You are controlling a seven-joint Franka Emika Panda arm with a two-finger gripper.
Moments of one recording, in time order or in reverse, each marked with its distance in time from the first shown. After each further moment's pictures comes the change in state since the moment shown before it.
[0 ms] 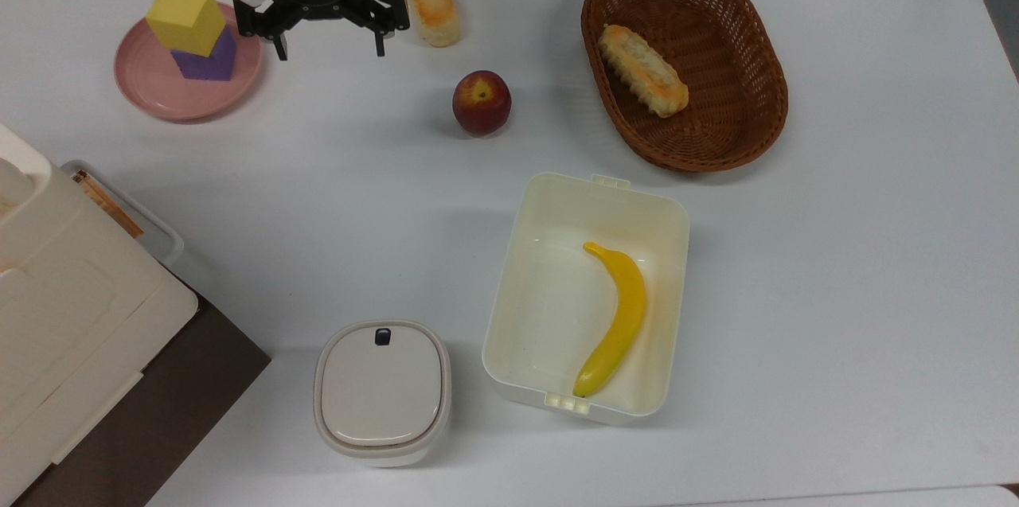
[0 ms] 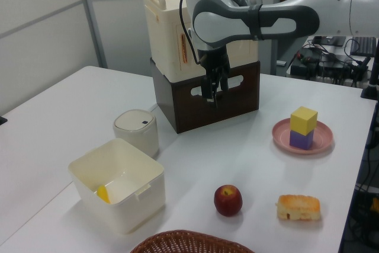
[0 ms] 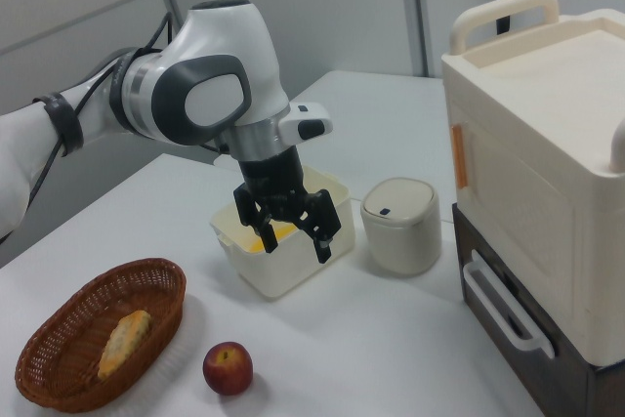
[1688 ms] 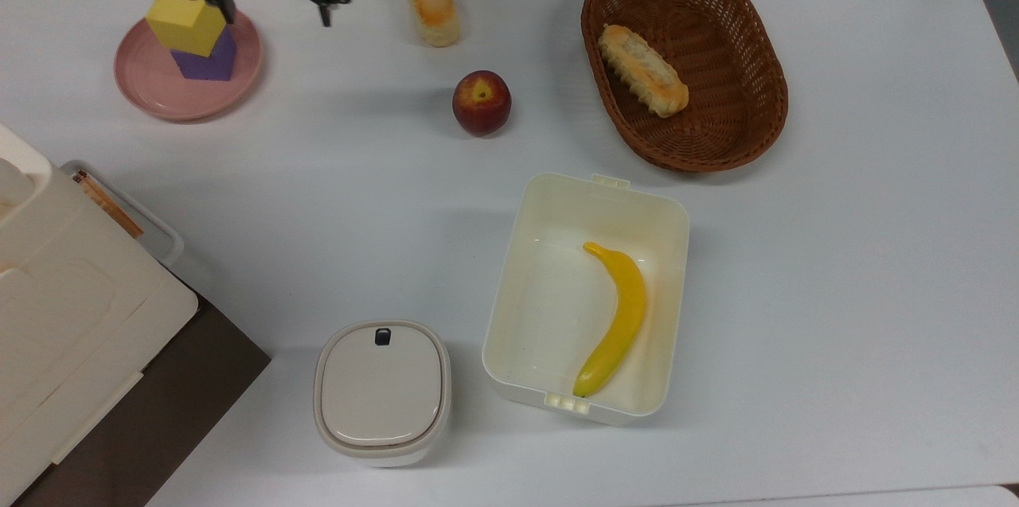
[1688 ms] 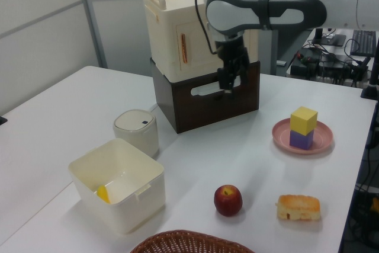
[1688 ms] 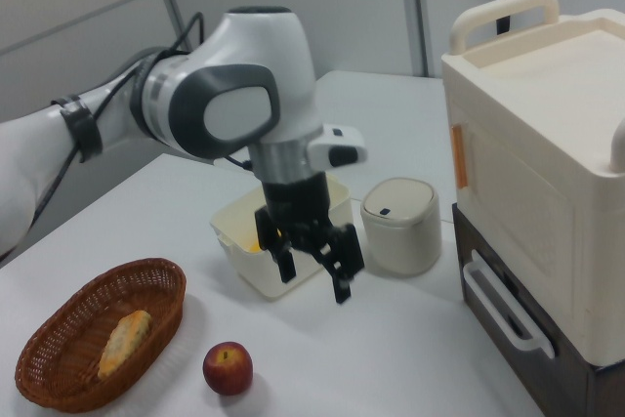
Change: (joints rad) arm -0.098 -0.019 -0.016 -0.004 0.001 -0.093 0.000
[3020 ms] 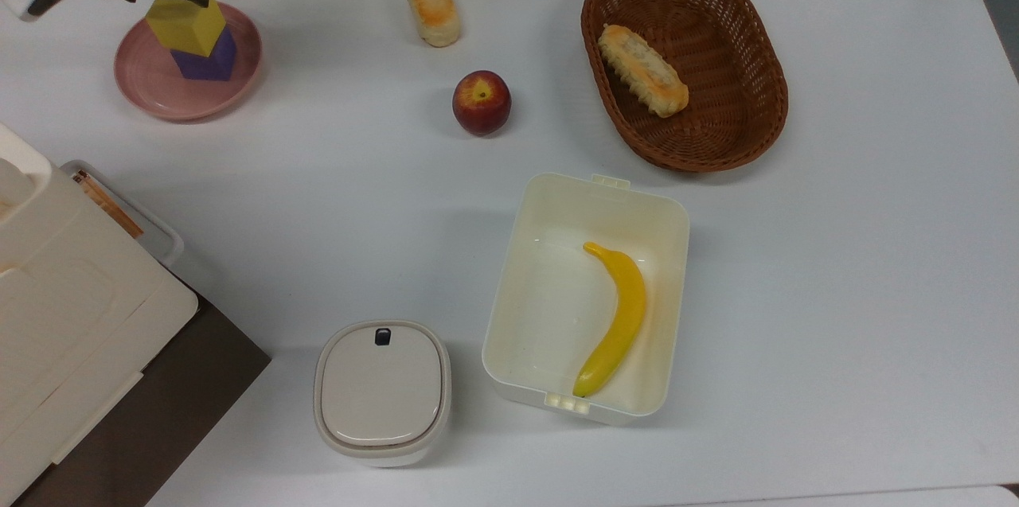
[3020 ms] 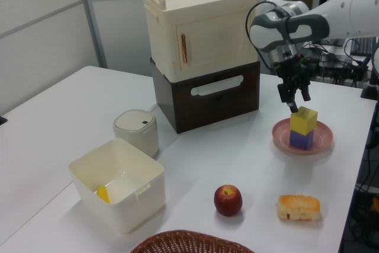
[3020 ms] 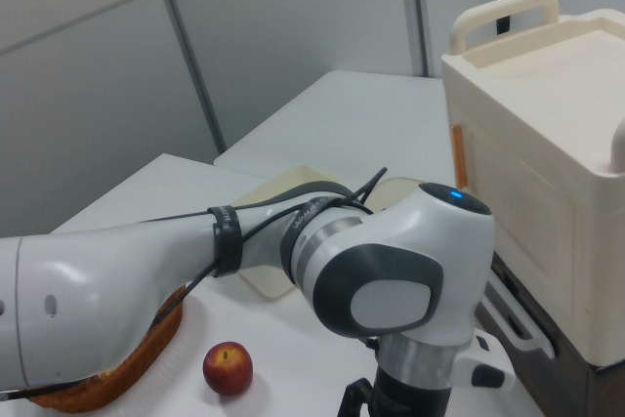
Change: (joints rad) arm -0.286 0.144 -0.066 -0.100 -0.035 -0.055 -0.218
